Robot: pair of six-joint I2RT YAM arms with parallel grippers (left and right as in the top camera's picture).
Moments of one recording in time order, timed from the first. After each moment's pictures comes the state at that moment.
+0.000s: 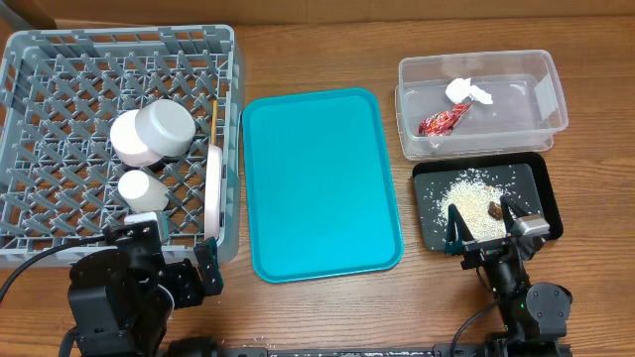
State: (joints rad) left arm 0.11 0.57 1.03 -1.23 0.12 -0.15; right arm 0.04 0.01 0.02 -0.02 -0.19 0.20
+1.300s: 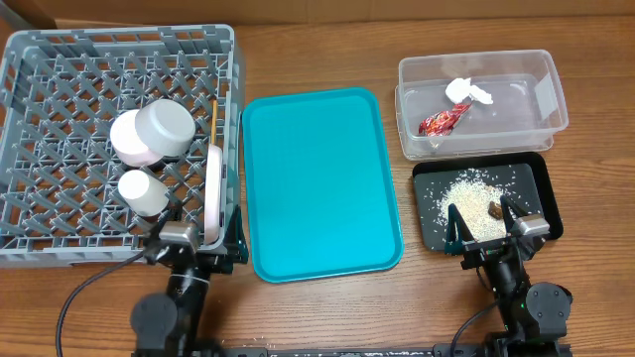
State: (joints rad) left arm -0.01 0.06 0.17 -0.10 0.12 -0.16; right arm 0.04 0.01 0.02 -0.02 -0.19 0.20
